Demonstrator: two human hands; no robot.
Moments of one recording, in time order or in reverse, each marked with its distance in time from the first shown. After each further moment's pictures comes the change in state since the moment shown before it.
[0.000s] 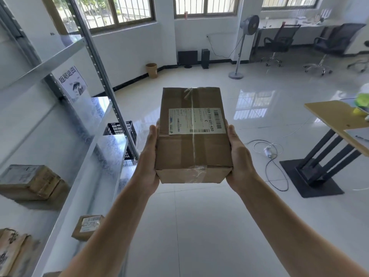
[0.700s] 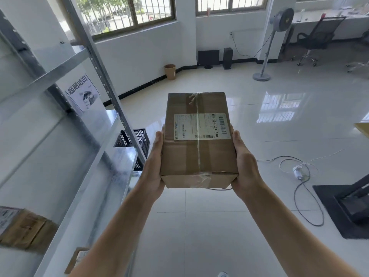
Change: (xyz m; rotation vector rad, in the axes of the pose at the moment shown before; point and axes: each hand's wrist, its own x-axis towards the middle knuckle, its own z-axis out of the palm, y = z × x) left_hand 0.218 0.009 0.002 0.009 0.201 -0.074; right_hand 0.239 -0.037 0.017 0.011 -0.098 0.087
